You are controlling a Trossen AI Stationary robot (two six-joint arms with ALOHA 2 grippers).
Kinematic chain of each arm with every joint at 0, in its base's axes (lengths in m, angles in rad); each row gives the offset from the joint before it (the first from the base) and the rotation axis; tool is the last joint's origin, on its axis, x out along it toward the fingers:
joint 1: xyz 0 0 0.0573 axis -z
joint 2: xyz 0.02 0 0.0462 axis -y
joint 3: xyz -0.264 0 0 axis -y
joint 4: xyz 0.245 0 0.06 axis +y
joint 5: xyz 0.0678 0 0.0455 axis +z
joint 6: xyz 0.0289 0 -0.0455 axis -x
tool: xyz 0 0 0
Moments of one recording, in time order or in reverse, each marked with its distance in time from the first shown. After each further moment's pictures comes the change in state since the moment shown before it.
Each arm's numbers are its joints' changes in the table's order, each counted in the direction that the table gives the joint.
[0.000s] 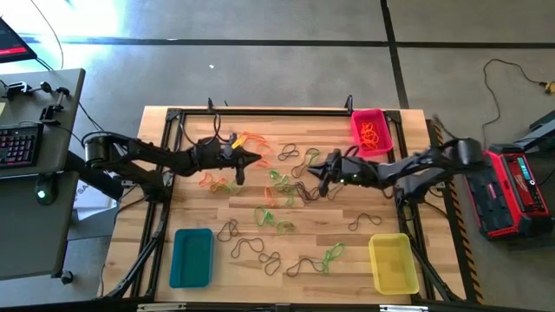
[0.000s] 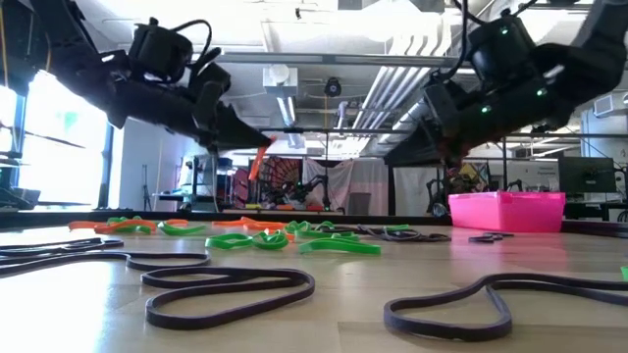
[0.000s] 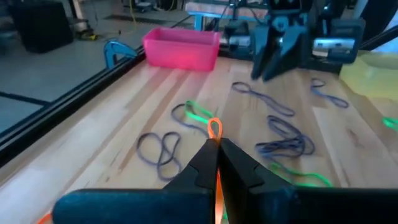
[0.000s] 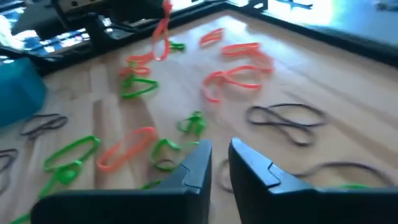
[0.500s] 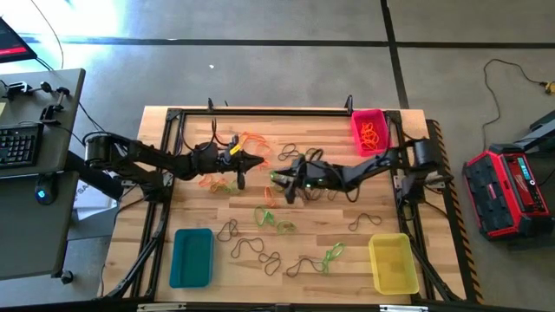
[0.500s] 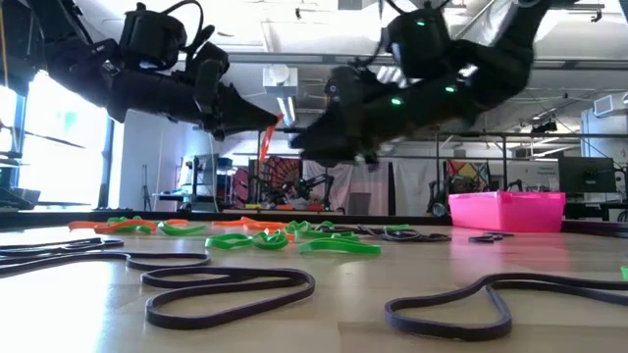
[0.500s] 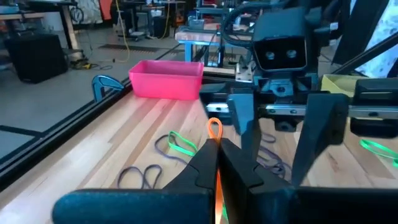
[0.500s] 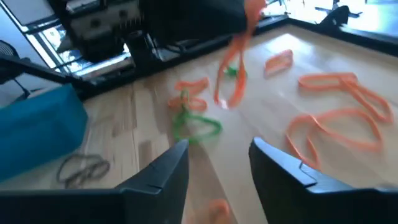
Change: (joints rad) left arm 0.087 0.000 0.000 -0.110 0.051 -0.006; right arm -0.057 -0.396 0.429 -0.049 0.049 -0.005
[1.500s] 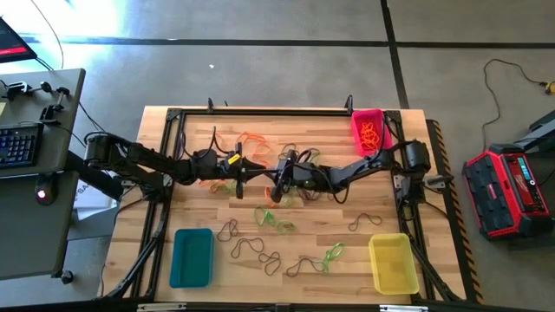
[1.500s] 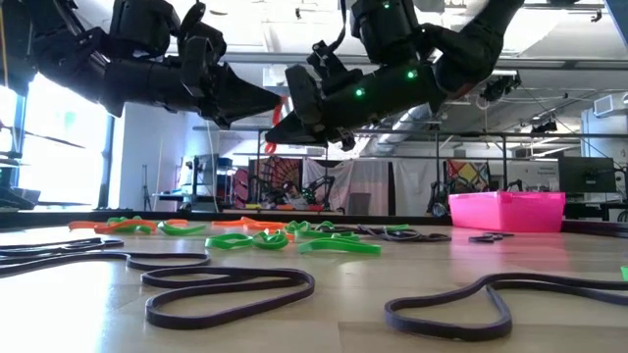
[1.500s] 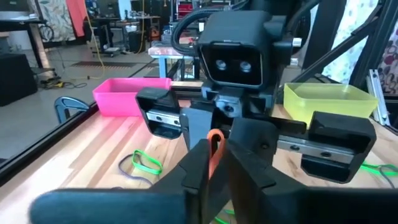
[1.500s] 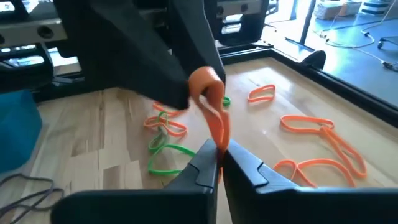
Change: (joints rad) left arm 0.103 0.000 0.000 -0.058 -0.003 -0.017; right arm -0.033 -0.076 0.183 0.102 -0.156 0.178
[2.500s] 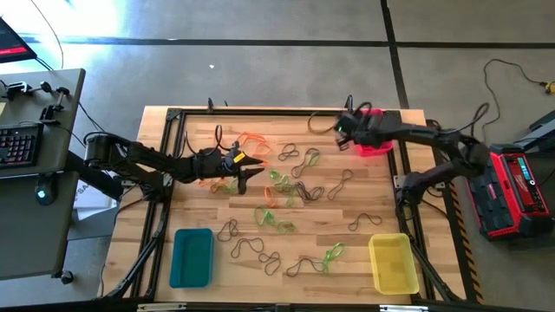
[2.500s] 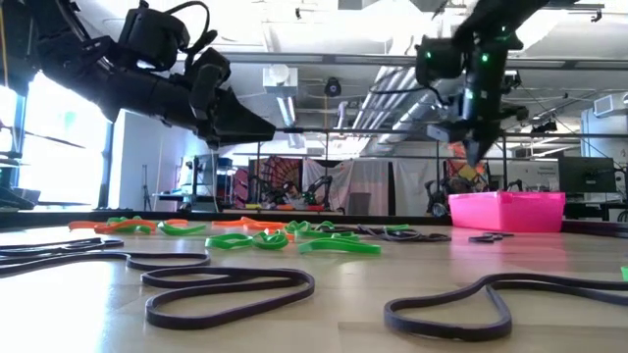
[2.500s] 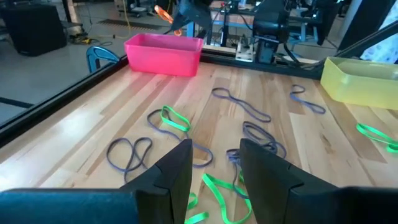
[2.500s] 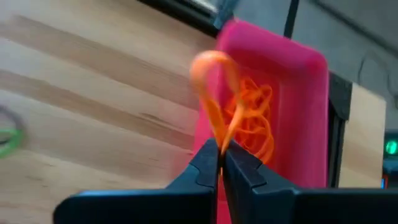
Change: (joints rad) left arm -0.042 0.000 0.001 0.147 0.078 0.079; right arm 0.535 0.541 -0.001 1.615 -0.231 -0.459
